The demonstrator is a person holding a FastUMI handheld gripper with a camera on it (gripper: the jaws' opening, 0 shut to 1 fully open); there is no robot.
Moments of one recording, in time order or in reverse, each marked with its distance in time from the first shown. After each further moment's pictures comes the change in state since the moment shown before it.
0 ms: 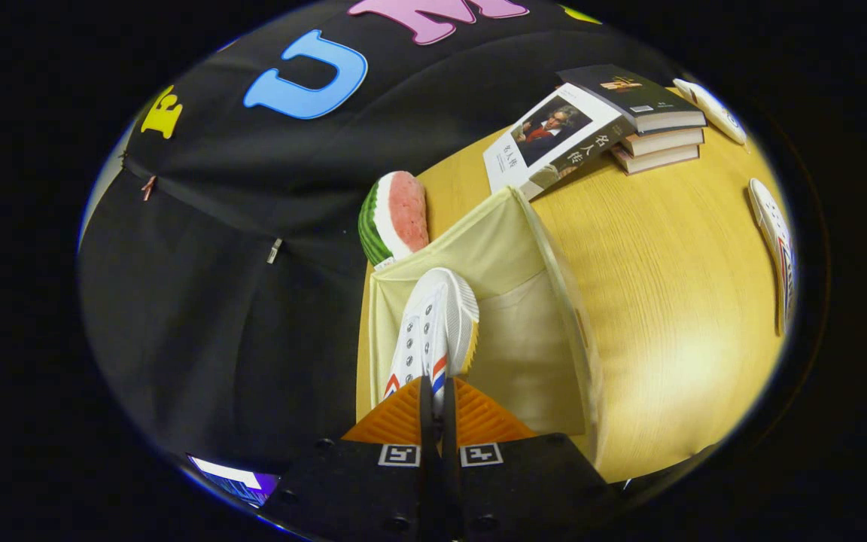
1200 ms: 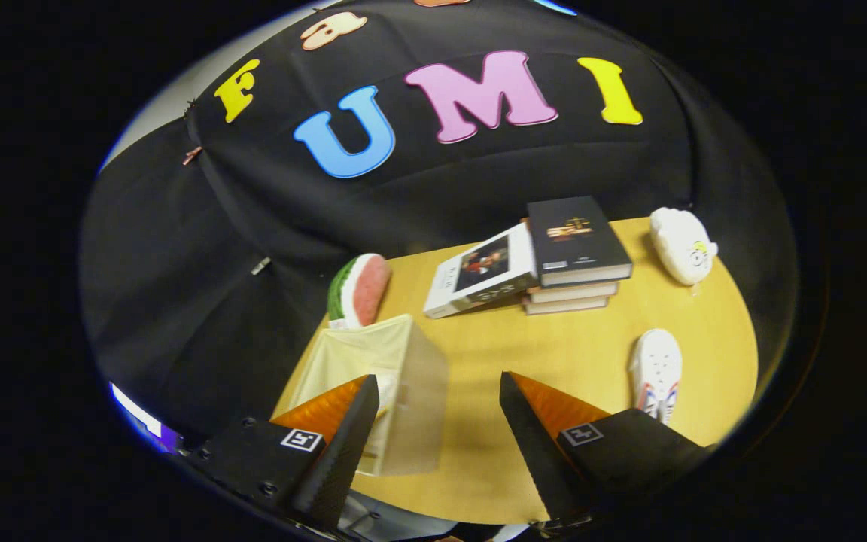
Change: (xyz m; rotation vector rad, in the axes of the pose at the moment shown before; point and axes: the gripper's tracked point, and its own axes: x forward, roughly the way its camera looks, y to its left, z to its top) arm -0.193 -0.151 0.128 -0.411 -0.352 -0.179
